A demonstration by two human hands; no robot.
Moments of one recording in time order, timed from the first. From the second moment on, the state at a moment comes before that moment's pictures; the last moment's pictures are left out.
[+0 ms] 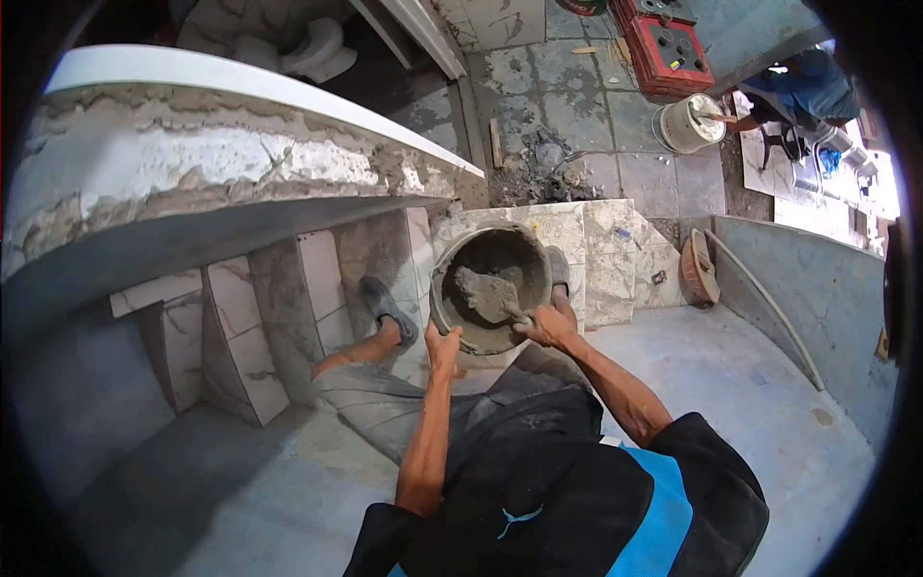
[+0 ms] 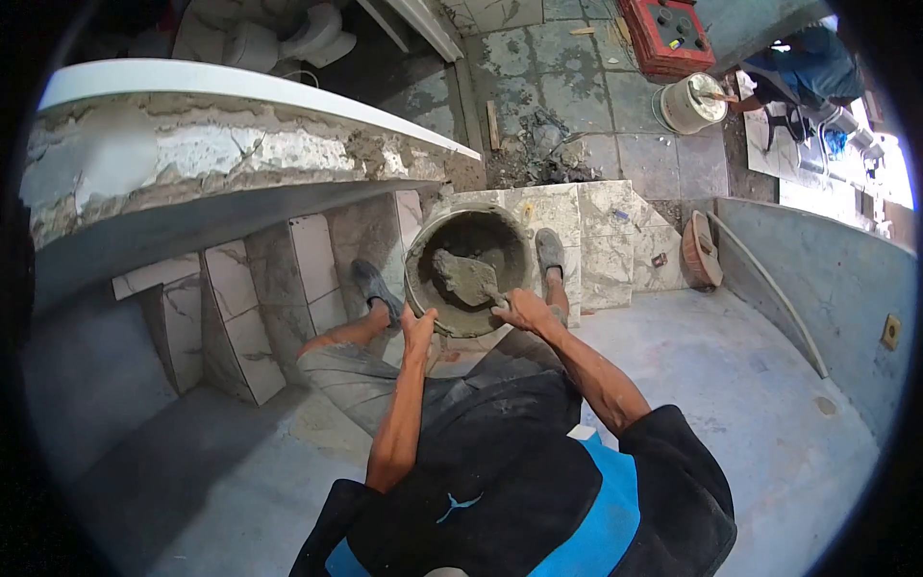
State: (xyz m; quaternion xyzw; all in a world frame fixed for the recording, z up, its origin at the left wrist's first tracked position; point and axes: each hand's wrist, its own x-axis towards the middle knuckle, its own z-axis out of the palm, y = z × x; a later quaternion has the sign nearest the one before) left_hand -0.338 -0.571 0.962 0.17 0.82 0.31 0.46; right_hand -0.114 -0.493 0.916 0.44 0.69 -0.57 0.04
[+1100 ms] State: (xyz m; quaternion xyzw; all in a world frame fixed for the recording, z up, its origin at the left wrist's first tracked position) left_hand -0.411 -0.644 0.898 -0.04 0.87 0.27 0.42; right_hand -0.164 -0.511 0.956 0.65 0.57 -0.48 -0.15
